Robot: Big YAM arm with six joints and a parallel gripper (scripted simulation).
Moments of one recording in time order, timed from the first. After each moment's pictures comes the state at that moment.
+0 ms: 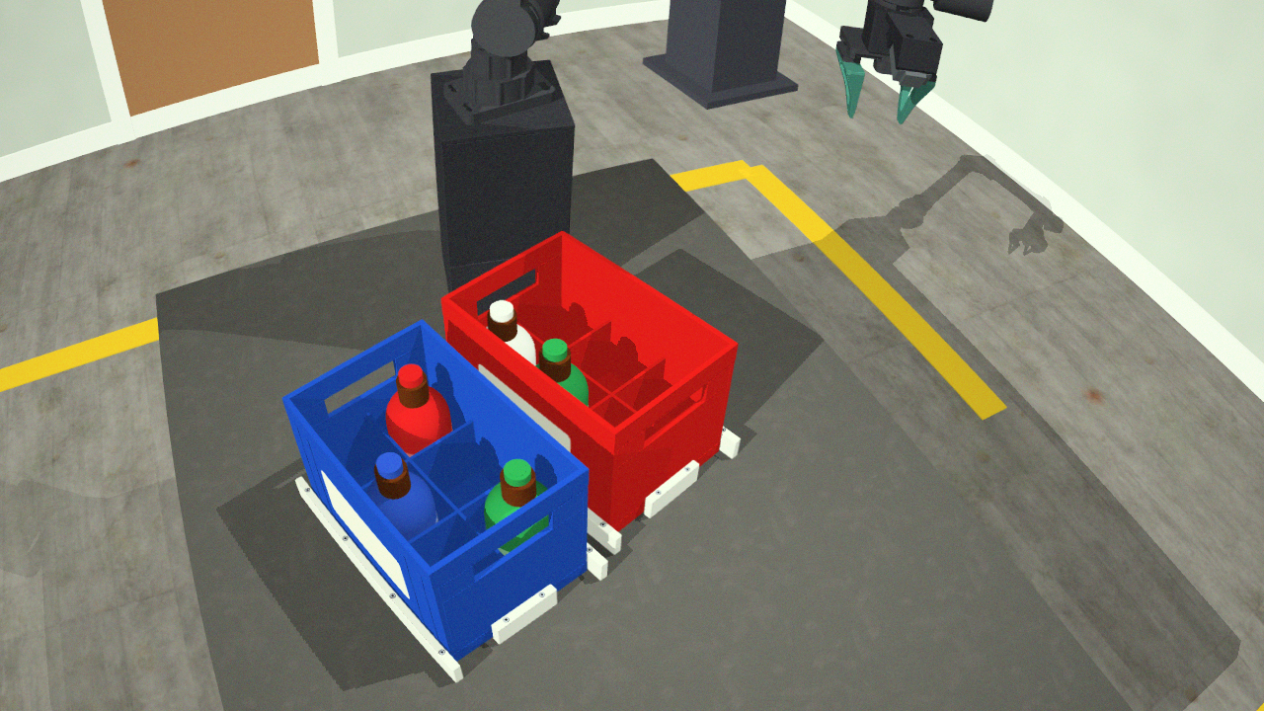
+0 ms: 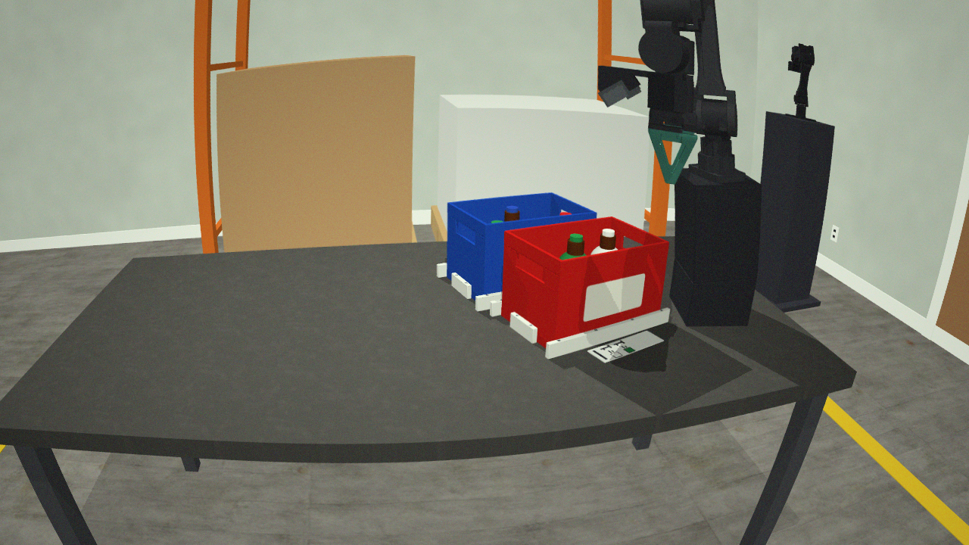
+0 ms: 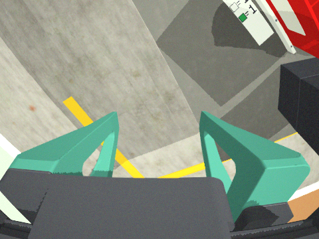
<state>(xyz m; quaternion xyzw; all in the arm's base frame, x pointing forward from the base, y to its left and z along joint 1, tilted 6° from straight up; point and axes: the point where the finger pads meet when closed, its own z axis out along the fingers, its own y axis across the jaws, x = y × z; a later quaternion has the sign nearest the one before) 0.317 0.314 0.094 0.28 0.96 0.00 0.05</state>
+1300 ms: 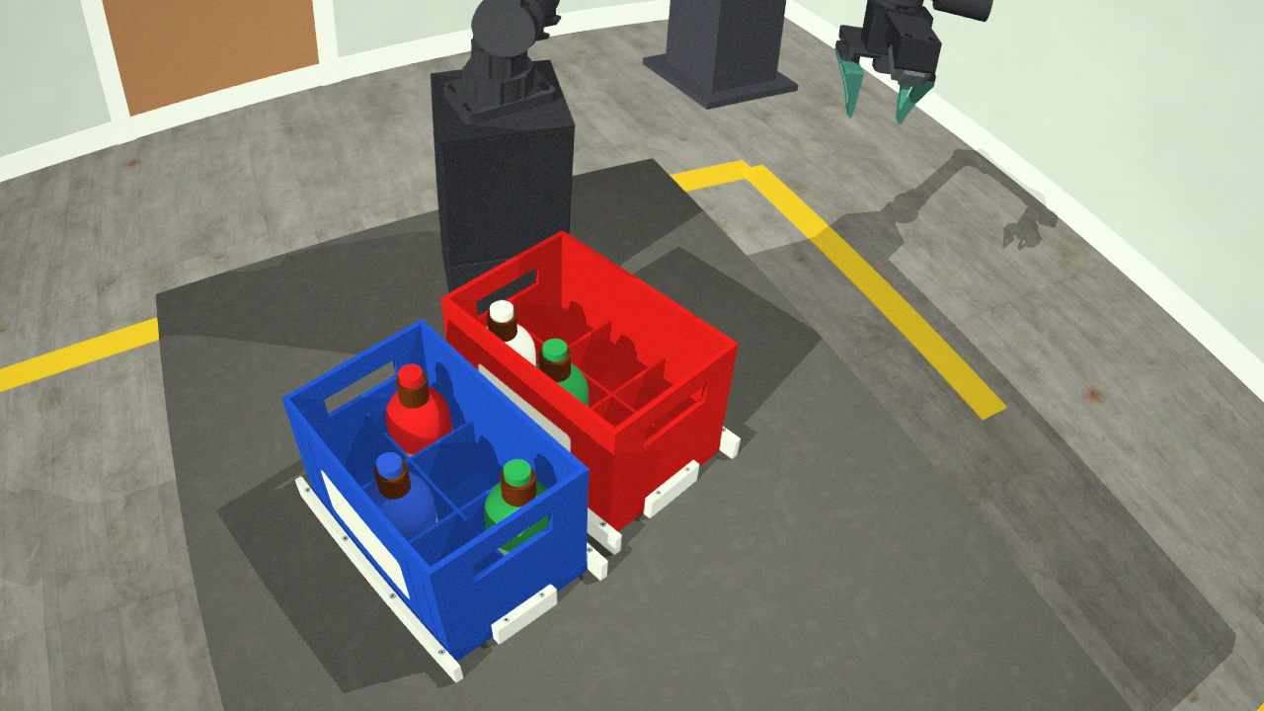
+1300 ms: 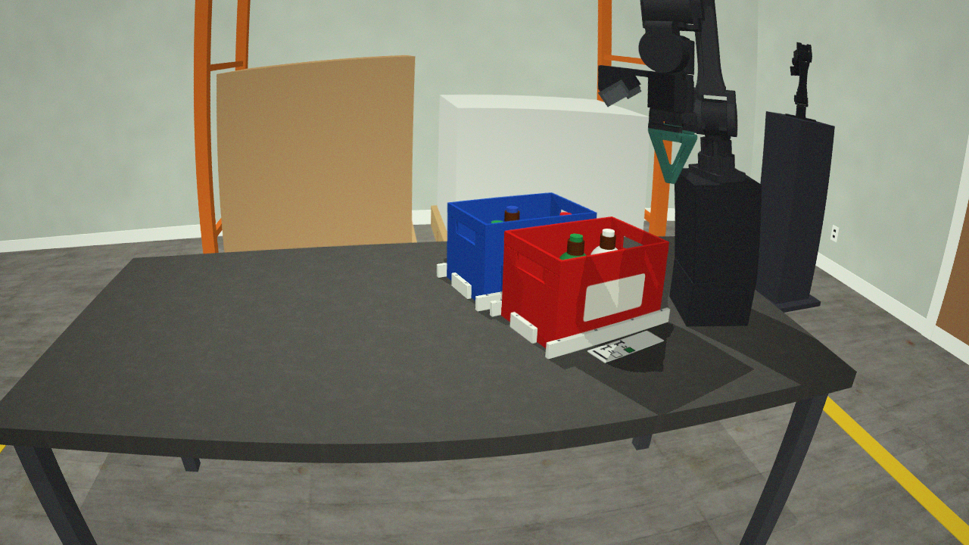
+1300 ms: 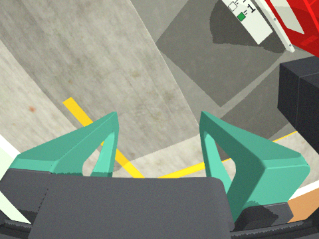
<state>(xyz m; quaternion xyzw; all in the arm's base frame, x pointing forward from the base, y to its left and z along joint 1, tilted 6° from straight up) 0.316 0.313 0.094 0.28 0.96 0.00 0.05</state>
